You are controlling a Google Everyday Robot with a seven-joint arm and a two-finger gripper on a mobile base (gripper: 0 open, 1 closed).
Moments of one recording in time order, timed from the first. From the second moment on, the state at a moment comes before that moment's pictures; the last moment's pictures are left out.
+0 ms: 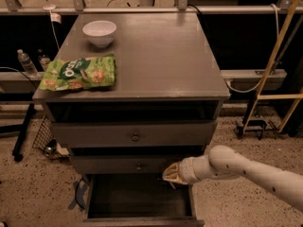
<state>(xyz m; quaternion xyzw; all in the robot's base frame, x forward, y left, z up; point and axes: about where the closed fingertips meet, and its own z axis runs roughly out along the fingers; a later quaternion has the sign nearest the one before) 0.520 -0.066 0.437 -0.66 0.63 0.22 0.35</state>
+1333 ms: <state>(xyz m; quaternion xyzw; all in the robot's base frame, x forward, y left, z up) 0.529 -0.059 0.355 -0.66 0.63 0.19 0.36</state>
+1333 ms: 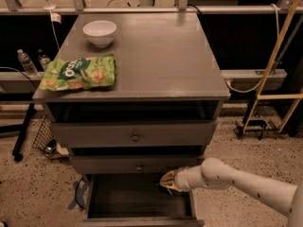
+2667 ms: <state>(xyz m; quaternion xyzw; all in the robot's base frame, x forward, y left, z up) 0.553 -0.050 0.242 -0.63 0.63 0.27 0.36</state>
